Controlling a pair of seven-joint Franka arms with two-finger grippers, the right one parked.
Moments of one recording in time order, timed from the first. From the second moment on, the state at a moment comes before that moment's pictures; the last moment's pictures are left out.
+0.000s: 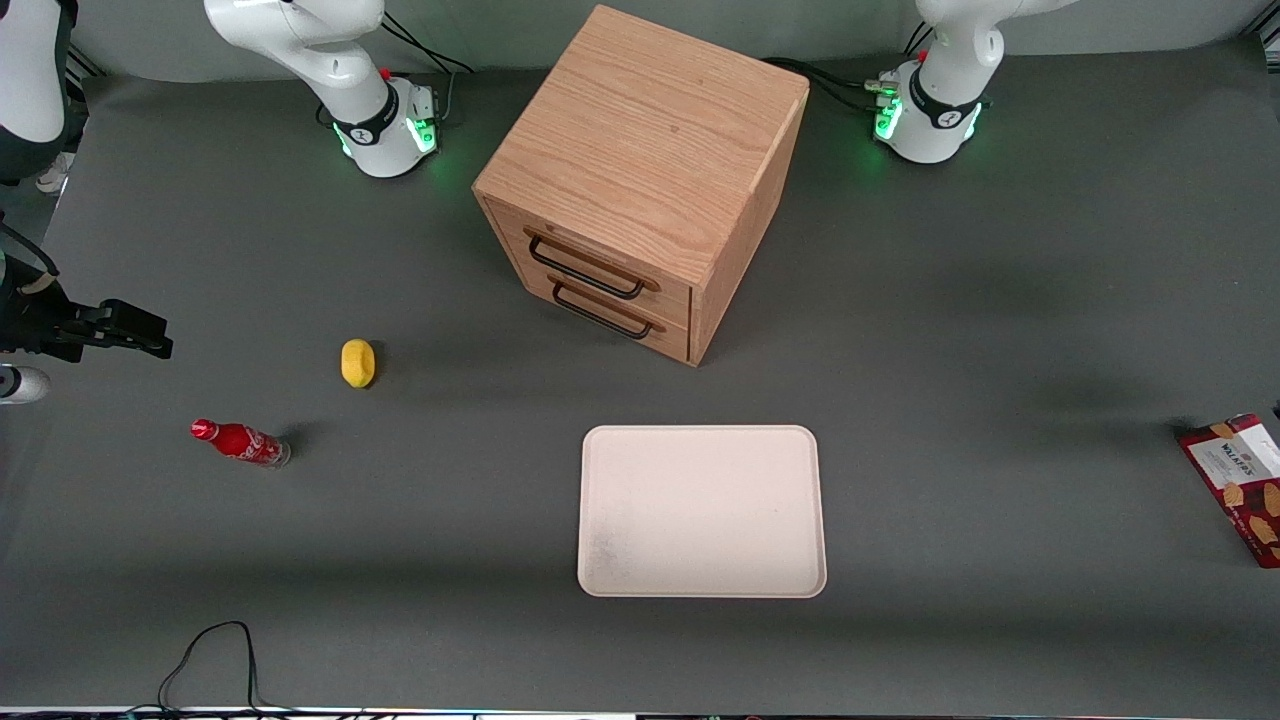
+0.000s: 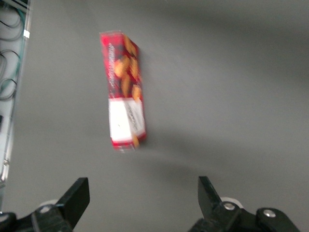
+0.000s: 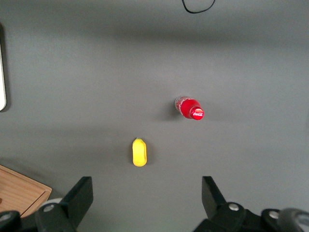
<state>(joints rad) 0.18 0.44 0.23 -1.47 0.07 2.01 0.09</state>
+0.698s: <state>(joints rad) 0.31 0.84 0.24 -1.23 -0.12 2.24 0.21</state>
